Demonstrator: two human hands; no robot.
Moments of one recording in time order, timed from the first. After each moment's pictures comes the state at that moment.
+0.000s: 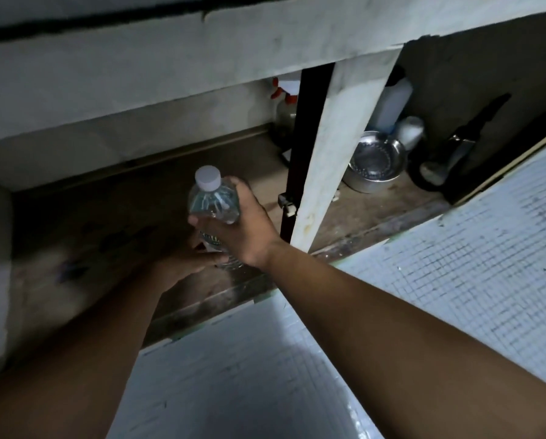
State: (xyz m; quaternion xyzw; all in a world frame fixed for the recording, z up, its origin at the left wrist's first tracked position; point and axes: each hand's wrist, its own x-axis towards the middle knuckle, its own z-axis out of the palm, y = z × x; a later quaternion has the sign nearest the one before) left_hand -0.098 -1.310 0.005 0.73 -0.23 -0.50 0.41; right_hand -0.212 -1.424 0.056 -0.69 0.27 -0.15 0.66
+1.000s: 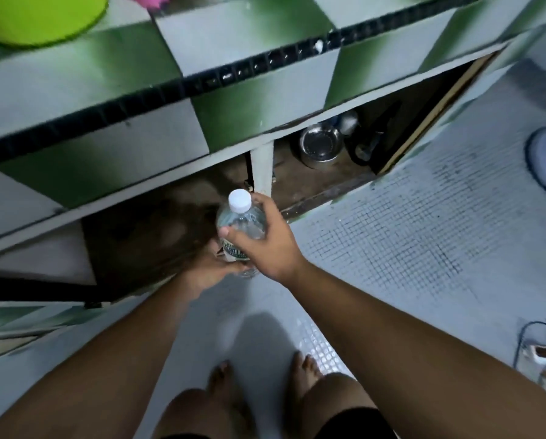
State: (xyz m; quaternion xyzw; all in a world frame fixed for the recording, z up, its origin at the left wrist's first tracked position) left_hand -0.267 -1.221 0.222 0.68 -0.23 -0.53 0.44; right_hand -0.389 -1.323 0.284 -0.66 0.38 -0.16 0.63
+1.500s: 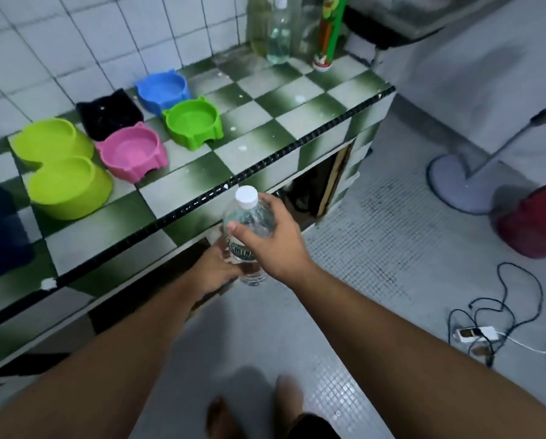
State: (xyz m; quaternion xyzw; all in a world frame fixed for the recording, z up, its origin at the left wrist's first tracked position) left_hand -0.349 -1.310 0.494 0.64 -0.40 -0.52 0.40; right_hand -0.494 -1.380 0.558 -0.65 0.44 -0.29 0.55
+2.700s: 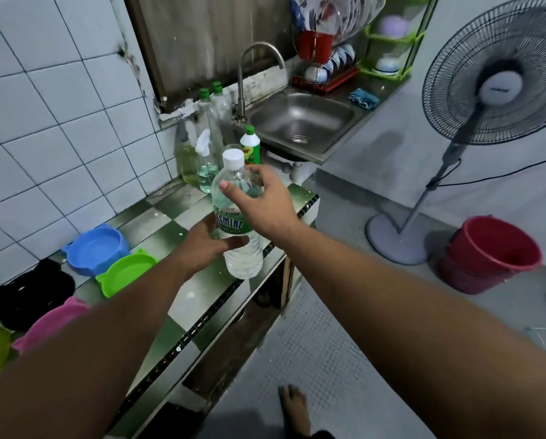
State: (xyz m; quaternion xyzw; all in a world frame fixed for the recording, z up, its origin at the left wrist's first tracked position) left_hand -0.320 -1.614 0.684 0.59 -0.53 -0.45 0.41; right_hand -0.471 -1.647 0.755 -0.63 0.50 -0.42 0.43
